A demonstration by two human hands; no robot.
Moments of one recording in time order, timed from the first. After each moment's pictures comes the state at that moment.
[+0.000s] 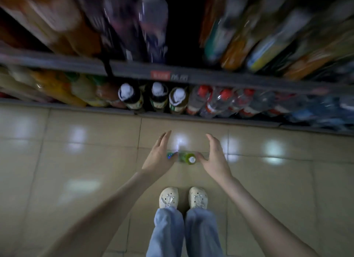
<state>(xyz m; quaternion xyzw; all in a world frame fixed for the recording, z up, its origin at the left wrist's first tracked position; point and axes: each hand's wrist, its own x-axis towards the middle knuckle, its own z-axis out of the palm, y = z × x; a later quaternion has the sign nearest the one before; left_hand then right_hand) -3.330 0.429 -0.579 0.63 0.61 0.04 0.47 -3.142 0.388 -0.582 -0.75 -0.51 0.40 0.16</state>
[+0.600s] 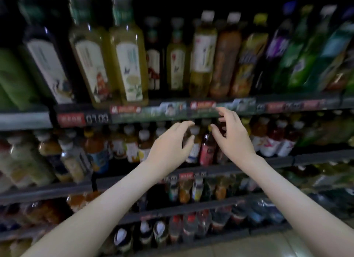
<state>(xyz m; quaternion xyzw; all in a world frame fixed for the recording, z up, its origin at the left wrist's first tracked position) -3.228 0.530 -0.027 0.87 0.33 0.35 0.11 -3.045 0.481 -0.025 -0.65 -0.63 -0.05 0.42</state>
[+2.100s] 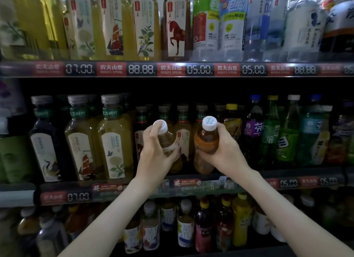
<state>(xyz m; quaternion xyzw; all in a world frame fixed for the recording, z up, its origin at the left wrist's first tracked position) -3.168 0.610 0.069 0.75 0.25 0.61 -0.01 -2.971 0.555 0.090 -0.53 -0.68 -0.02 0.50</state>
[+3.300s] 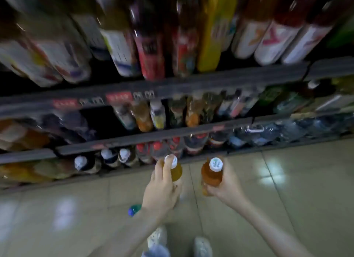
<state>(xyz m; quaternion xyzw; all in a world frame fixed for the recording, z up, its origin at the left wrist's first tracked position) -3.082 0.394 -0.406 0.78 0.52 0.19 0.29 -2.887 0.334 -0.422 -0.76 -0.45 0.36 0.29</state>
